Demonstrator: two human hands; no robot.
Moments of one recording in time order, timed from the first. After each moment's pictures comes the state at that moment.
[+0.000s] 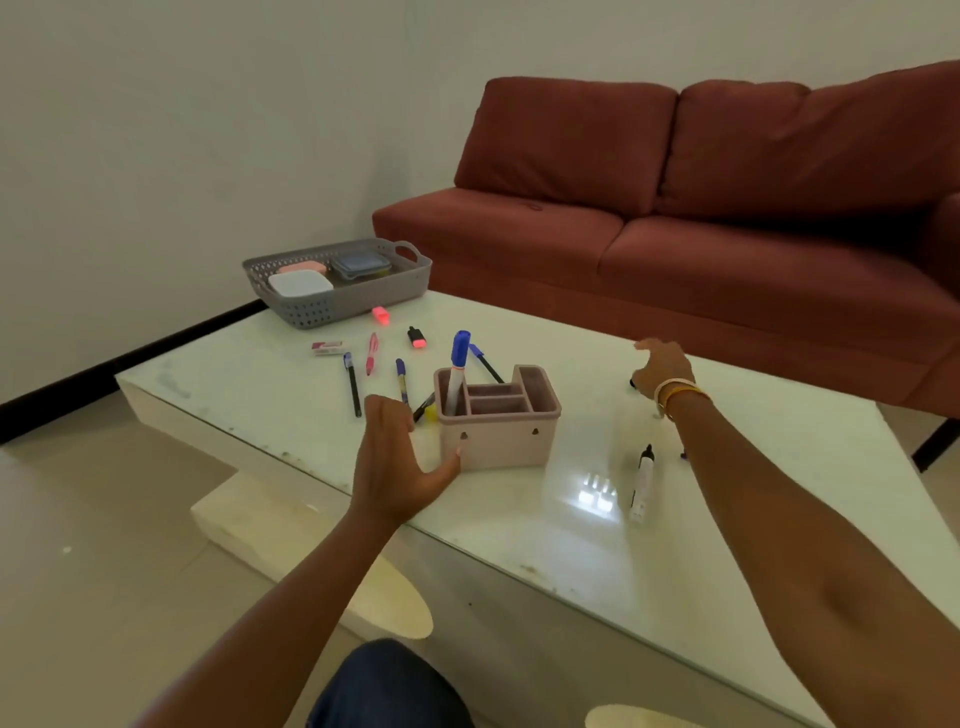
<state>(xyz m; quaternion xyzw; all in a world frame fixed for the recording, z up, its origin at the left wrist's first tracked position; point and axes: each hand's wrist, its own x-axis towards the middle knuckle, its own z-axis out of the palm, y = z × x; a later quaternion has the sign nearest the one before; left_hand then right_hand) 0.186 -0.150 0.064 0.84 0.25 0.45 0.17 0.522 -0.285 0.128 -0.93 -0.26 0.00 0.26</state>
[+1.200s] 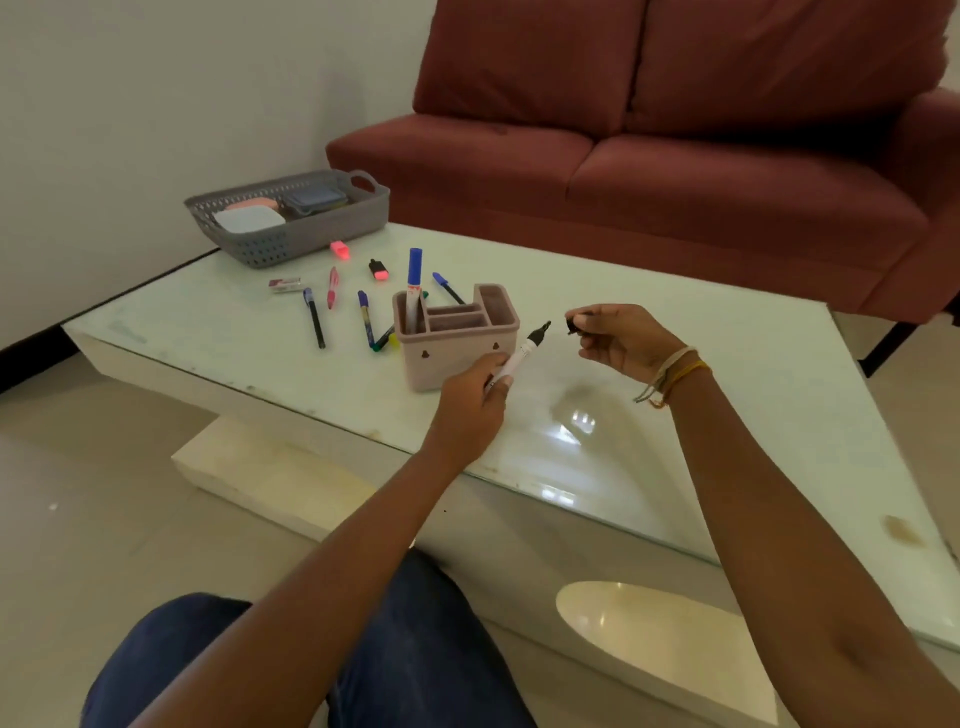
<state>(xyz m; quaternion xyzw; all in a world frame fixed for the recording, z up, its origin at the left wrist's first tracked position) 0.241 -0.247 0.067 0.85 0.18 0.32 0.38 0.440 -0.356 0.121 -0.63 -0.29 0.37 0.63</state>
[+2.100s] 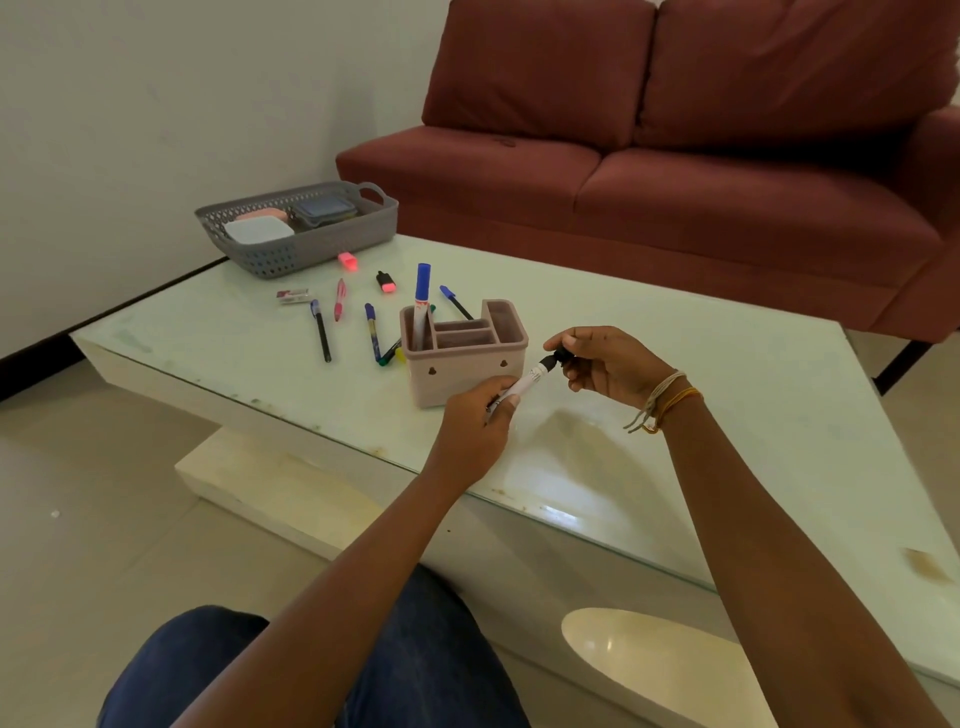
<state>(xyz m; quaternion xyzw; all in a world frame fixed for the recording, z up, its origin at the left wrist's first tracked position) 0.239 -0.245 0.064 0.84 0.18 0.34 0.38 0.426 -0.342 0.117 -0.61 -0.37 0.40 0.57</state>
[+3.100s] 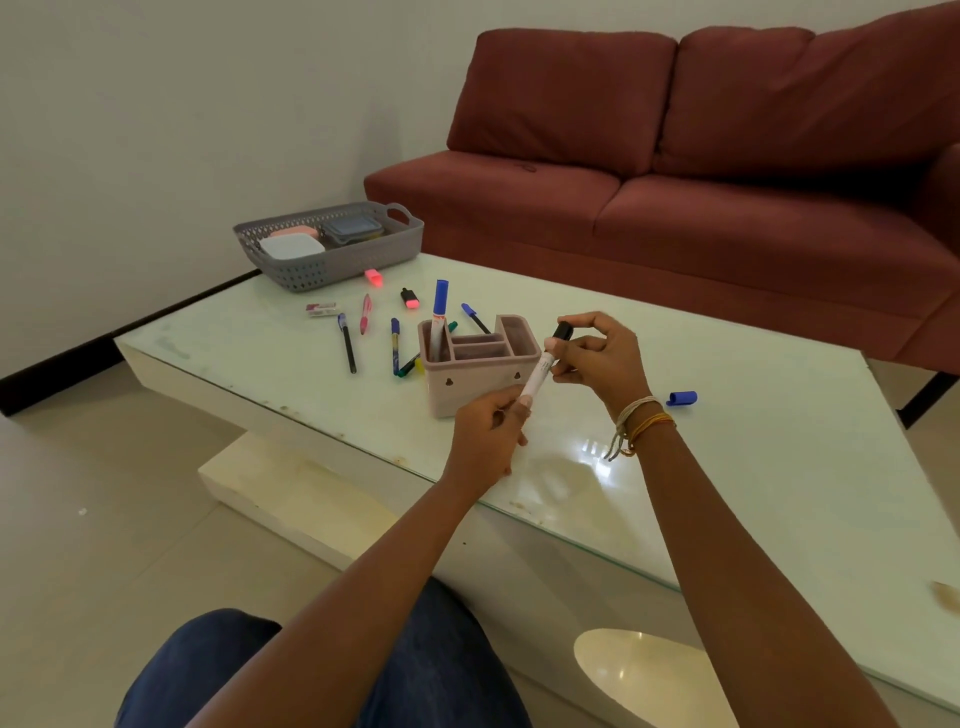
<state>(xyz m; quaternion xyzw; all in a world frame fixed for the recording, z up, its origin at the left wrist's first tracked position) 0.233 -0.247 0.071 0.75 0.23 0.35 0.51 0.375 -0.319 0.133 -0.65 -0.33 0.15 0.66</state>
